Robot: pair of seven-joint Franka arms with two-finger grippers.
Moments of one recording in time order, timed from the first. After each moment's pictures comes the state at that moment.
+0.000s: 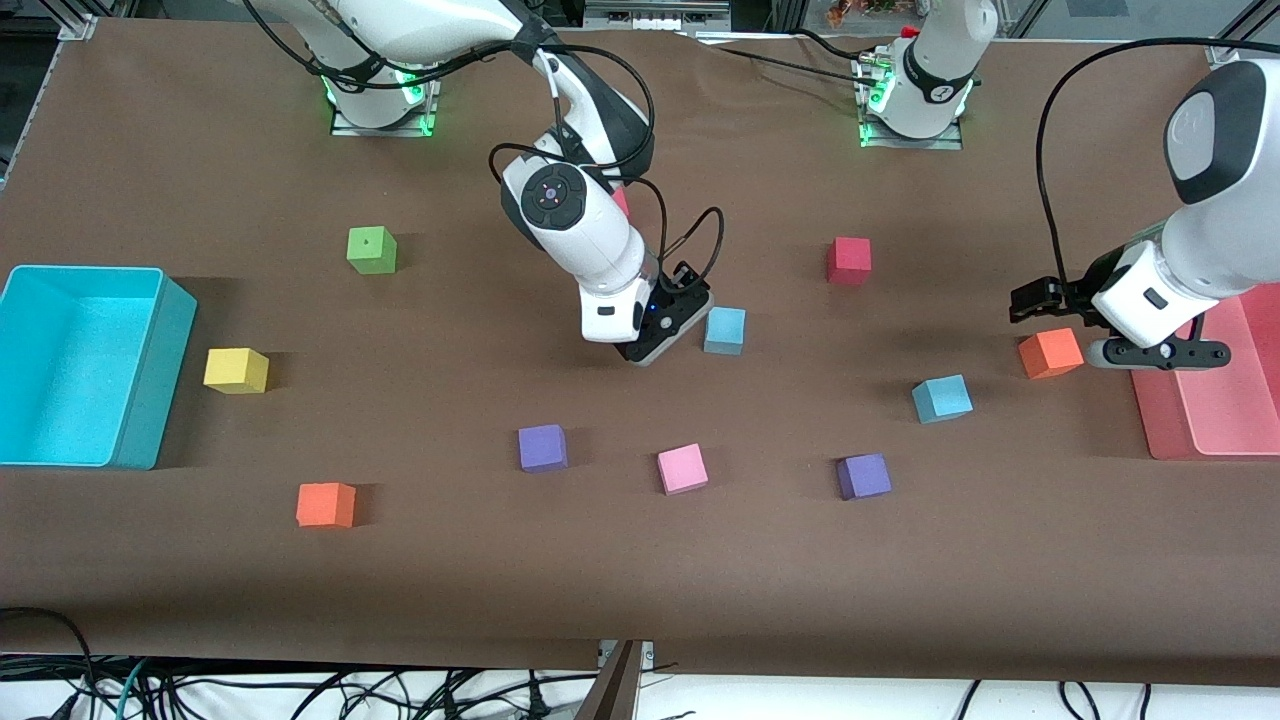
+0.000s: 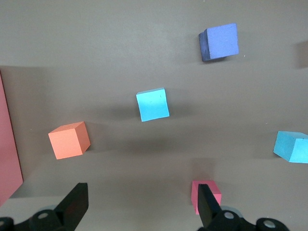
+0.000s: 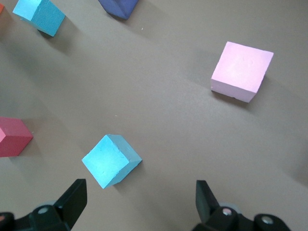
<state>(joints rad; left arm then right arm) 0.08 0.14 -0.10 -1.74 -0.03 1.75 -0.01 0.66 0.66 0.13 -1.46 0.22 2.42 -0.07</state>
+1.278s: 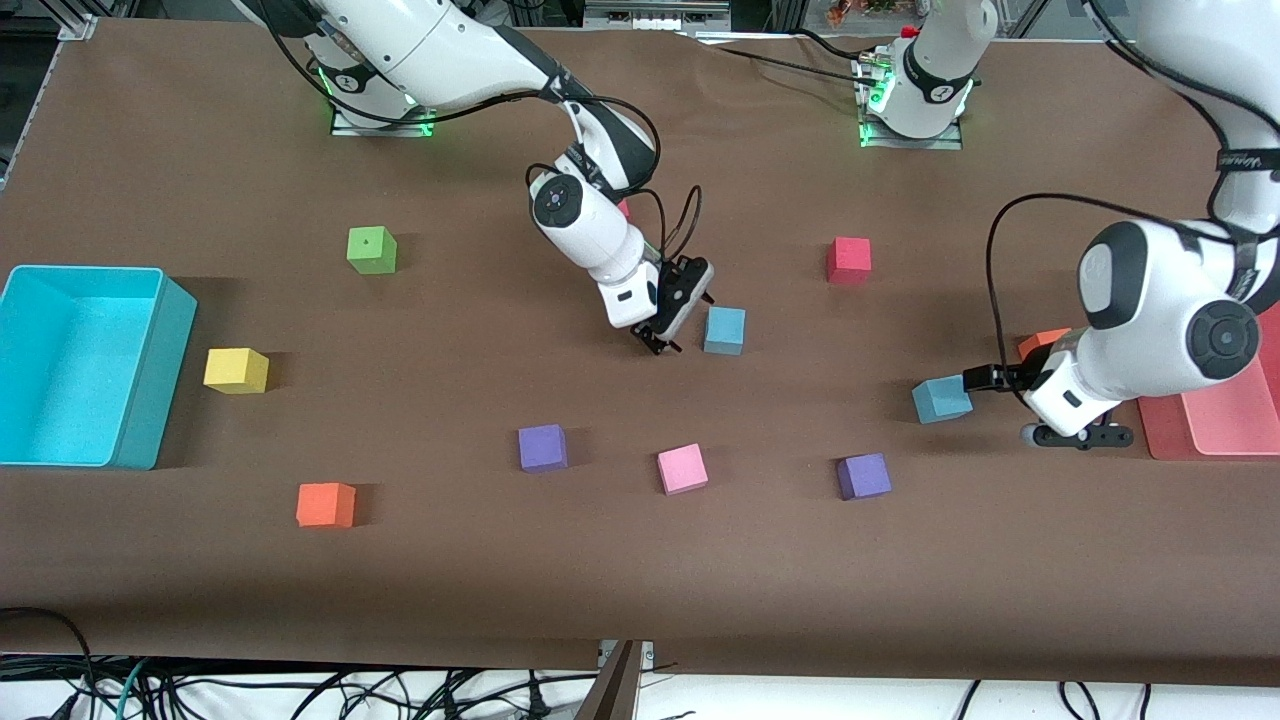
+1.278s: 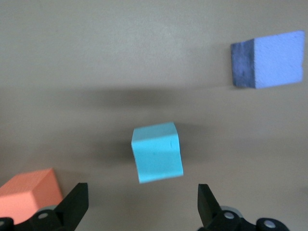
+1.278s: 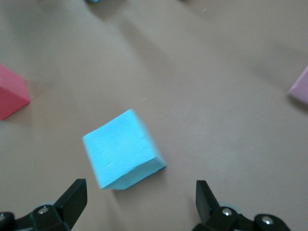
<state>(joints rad) 0.10 0.45 -0.10 -1.75 -0.03 2.05 -0.01 0.56 0.76 0.36 -1.75 0.22 2.95 -0.38</state>
